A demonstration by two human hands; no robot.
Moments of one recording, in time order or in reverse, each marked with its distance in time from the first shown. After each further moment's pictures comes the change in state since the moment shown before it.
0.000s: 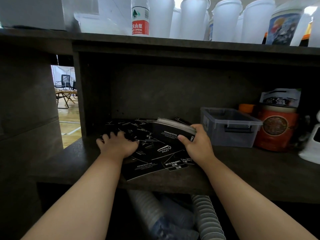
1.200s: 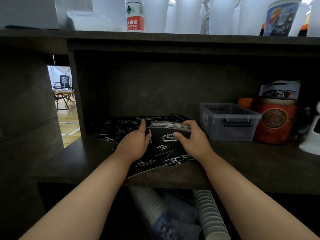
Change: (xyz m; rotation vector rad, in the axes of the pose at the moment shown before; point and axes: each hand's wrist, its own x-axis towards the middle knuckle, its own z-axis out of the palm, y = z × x) left_hand -0.016 0.025 0.014 -0.180 0.143 0.573; right_hand 0.000 0.003 0.003 -0.011 -0.106 -0.049
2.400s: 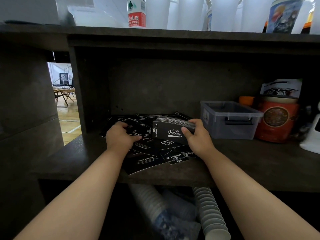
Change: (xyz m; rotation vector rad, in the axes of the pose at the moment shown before) left_hand 0.002 -0.024 -0.009 -0.410 0.232 -0.489; right_hand 0.000 -0.003 -0.004 0.058 0.027 0.107
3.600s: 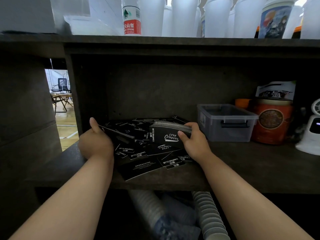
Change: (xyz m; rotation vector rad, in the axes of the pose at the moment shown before) left_hand -0.005 0.000 -0.033 -0.146 0.535 -0.163; right_hand -0.002 -0.002 -0.001 -0.002 0.002 -0.027
